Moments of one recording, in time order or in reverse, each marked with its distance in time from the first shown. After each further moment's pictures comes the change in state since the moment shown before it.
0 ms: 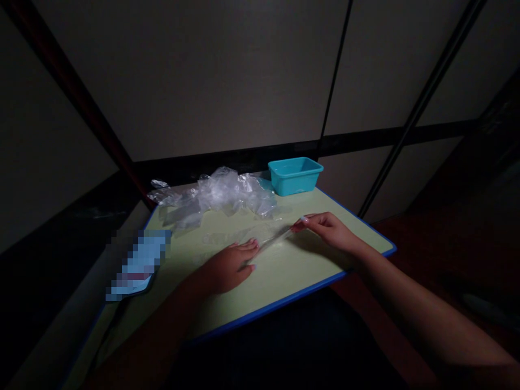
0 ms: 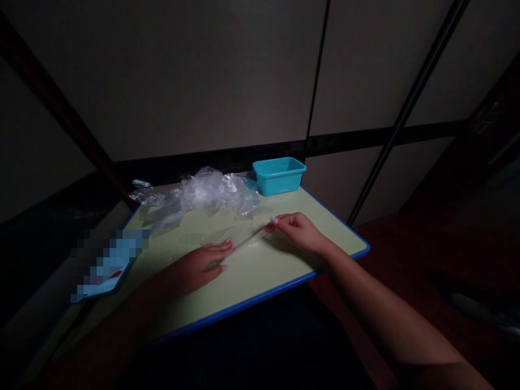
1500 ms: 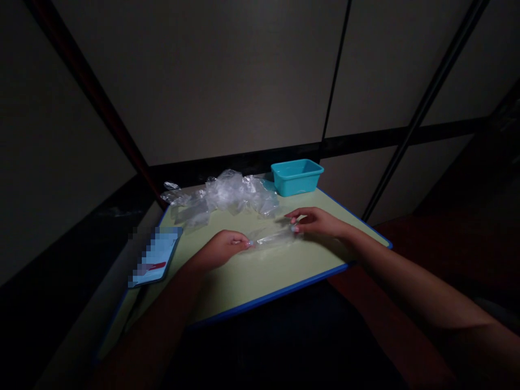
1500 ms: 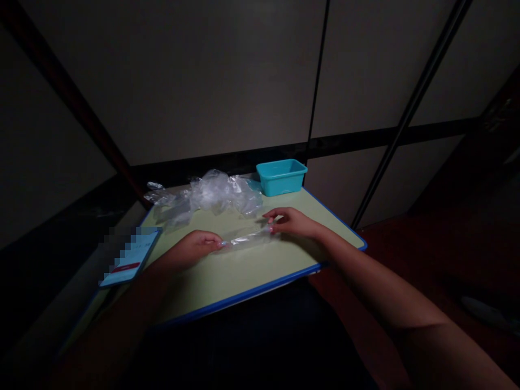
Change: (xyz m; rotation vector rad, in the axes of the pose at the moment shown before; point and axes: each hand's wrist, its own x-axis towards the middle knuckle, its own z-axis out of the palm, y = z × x) left_hand -0.004 0.000 -0.026 -0.557 0.162 -0.221; right_hand 0.022 0.021 -0.011 0.120 -0.216 0.153
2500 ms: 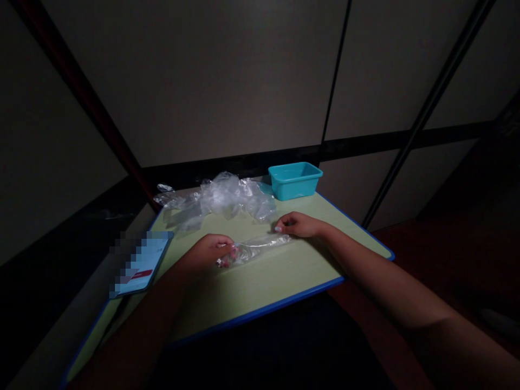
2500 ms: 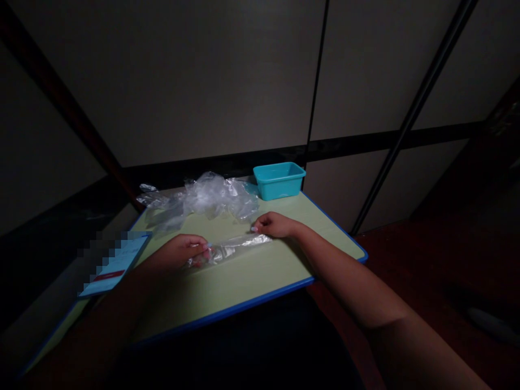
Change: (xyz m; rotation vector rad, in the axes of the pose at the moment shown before) left_hand 0.005 -0.012 -0.008 -0.098 0.041 -0.109; right_hand 0.048 0.017 0.002 -0.222 -0.186 -0.056
